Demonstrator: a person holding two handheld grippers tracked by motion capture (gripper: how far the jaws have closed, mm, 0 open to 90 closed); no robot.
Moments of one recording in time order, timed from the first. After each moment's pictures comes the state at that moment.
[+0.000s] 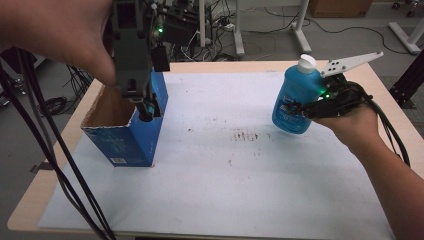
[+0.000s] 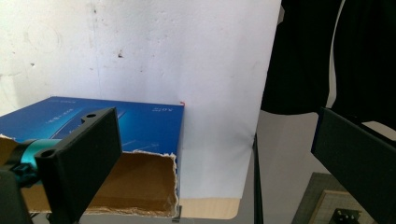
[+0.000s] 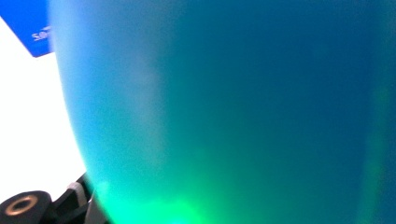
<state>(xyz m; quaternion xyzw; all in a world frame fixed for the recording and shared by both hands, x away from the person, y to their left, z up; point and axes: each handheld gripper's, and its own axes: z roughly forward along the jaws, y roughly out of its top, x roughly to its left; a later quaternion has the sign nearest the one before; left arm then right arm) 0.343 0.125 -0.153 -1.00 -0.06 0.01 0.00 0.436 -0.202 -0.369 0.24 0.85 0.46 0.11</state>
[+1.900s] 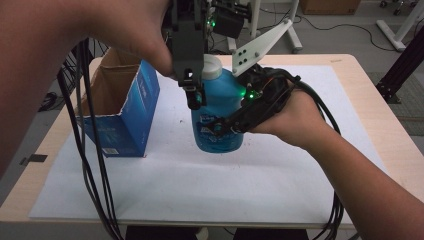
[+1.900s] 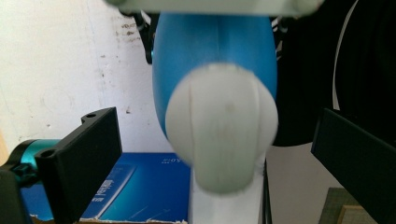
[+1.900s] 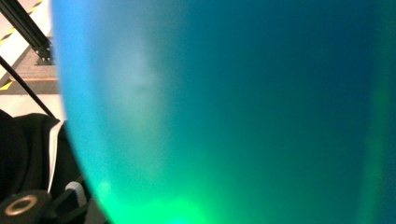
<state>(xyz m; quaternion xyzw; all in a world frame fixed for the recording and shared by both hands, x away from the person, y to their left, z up) 0.346 0.063 -0.165 -1.00 -0.02 0.01 -0.03 0.350 -0.060 -0.289 0.01 0.89 0.46 -0.03</state>
